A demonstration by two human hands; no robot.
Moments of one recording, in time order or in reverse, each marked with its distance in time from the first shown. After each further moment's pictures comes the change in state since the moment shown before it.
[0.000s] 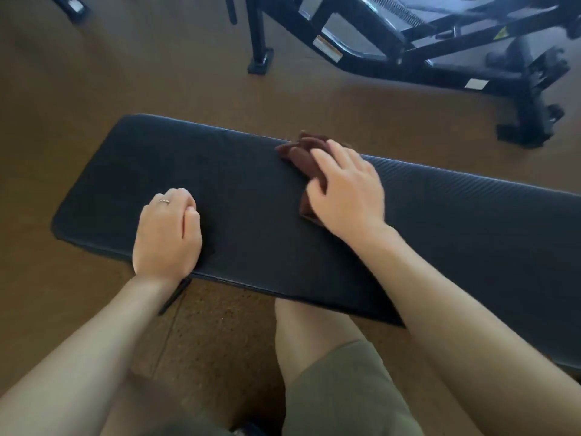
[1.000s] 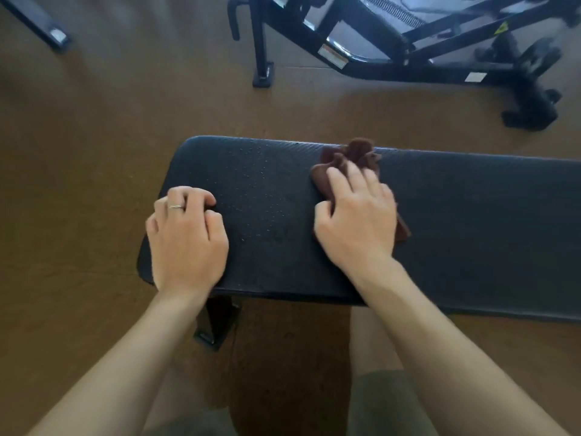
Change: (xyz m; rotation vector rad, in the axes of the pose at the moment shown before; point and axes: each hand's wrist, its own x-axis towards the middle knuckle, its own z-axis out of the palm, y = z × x) left_hand 0.047 -0.111 -0.043 0.016 -0.013 -0.011; right_hand -0.007 -0.167 0.049 -0.077 0.020 0.333
